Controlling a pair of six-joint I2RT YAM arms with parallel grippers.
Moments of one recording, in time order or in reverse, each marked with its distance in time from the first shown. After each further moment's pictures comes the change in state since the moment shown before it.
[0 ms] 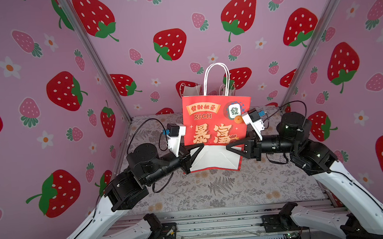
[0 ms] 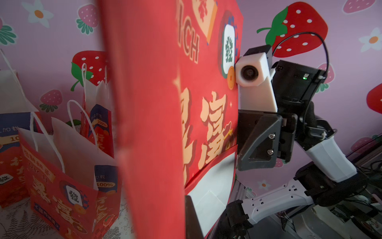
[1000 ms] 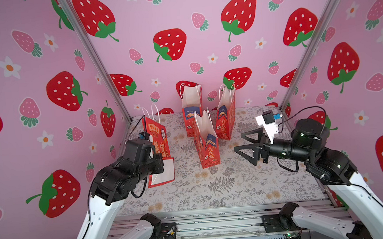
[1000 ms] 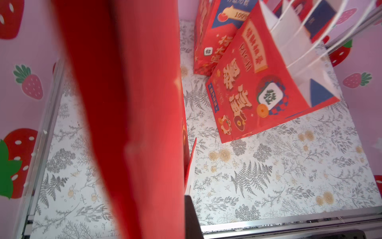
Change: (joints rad) left arm 0.497 0.105 0.185 -0.858 -0.226 -0.046; right arm -0.005 -0.117 0.000 -0.155 0.295 -0.084
